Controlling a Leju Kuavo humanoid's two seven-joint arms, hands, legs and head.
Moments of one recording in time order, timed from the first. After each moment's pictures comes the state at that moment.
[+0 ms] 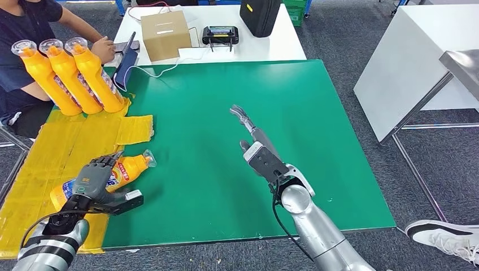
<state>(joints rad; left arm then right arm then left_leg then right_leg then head) -0.35 0.26 -0.10 -0.84 -1.47 0.45 -0.16 -0.38 0.06 0.49 -1.27 0.21 0.02 -0.26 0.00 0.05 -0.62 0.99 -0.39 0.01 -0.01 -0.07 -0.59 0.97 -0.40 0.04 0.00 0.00</state>
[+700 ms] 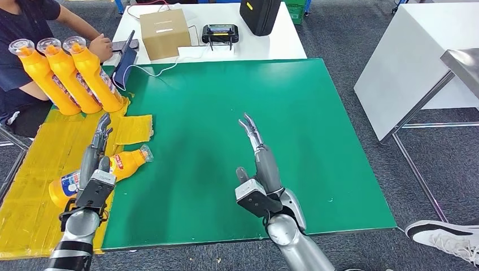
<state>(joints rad) -0.18 0.02 0.01 -1.41 -0.55 0.19 -0.52 -0.20 0.16 0.48 -1.37 0.45 -0.32 -0.40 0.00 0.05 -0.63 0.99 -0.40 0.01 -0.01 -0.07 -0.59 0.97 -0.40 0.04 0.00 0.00</state>
